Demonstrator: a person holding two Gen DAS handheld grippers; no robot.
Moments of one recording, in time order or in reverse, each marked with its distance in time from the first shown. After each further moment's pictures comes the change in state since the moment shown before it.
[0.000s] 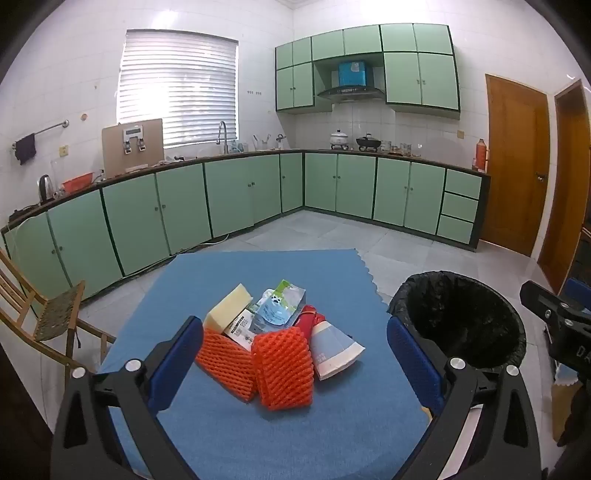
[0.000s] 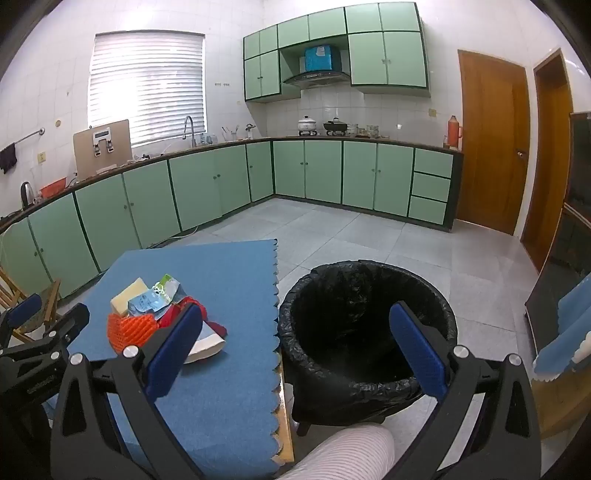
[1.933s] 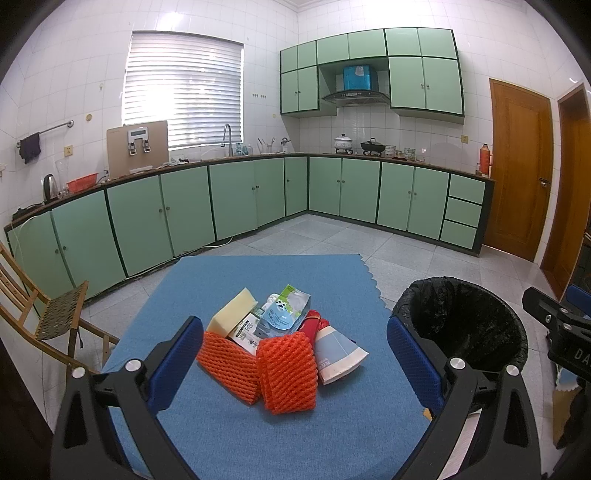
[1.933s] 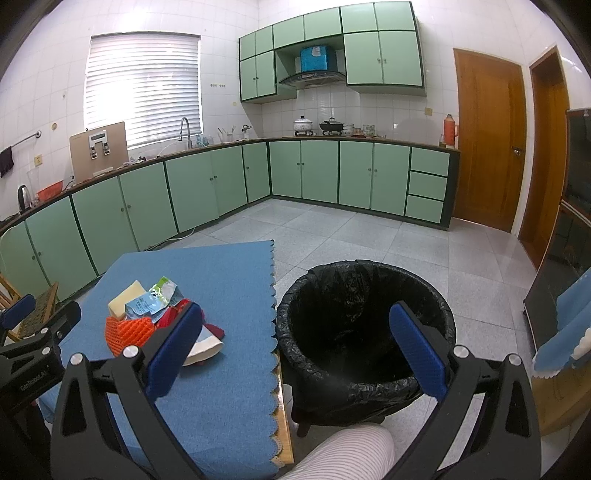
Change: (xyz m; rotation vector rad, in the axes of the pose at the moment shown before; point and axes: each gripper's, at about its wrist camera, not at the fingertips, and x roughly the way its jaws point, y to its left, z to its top) left arm -0.003 0.005 0.003 -0.007 -0.012 -0.002; right arm 0.000 -0.003 0.001 0.009 -0.007 -0.008
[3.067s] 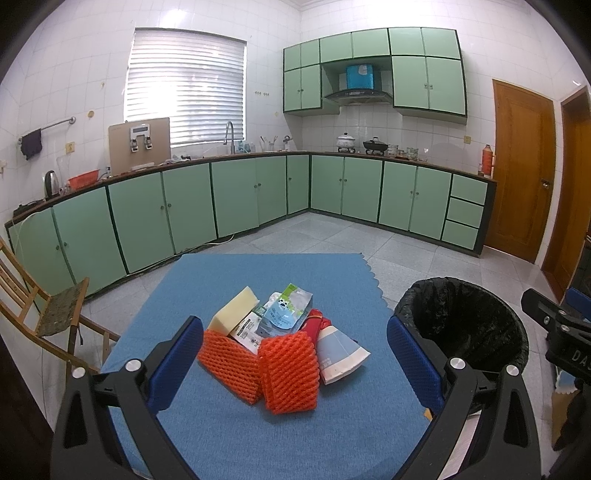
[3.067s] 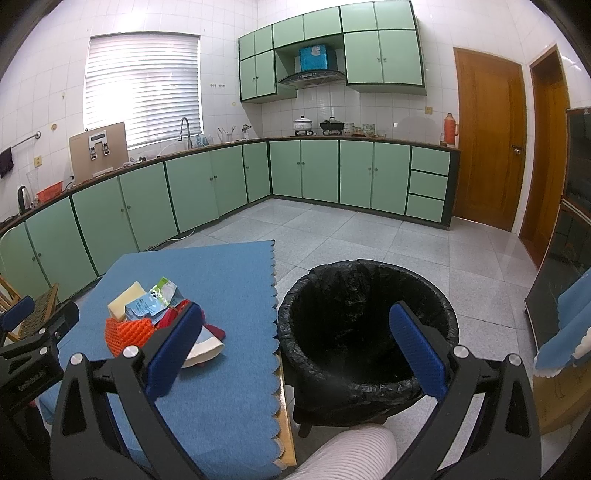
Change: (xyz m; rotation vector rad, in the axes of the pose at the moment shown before) left arm 0.002 0.003 0.003 -0.010 0.010 0.003; right arm 0.001 0.001 -0.001 0.005 0.002 0.002
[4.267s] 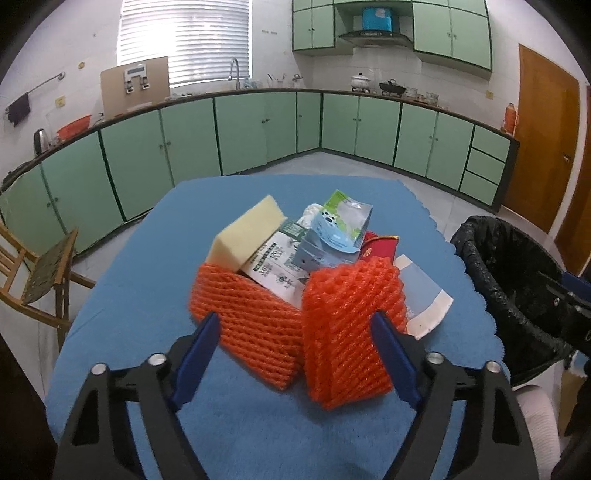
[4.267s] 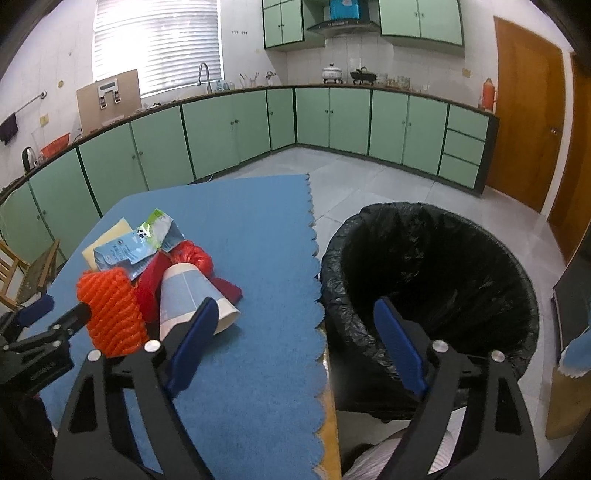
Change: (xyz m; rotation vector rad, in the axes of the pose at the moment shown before) left arm 0.133 0.051 -0.062 -0.012 0.238 0.014; right arm 0.142 0.051 -0.052 -0.046 0.207 0.083
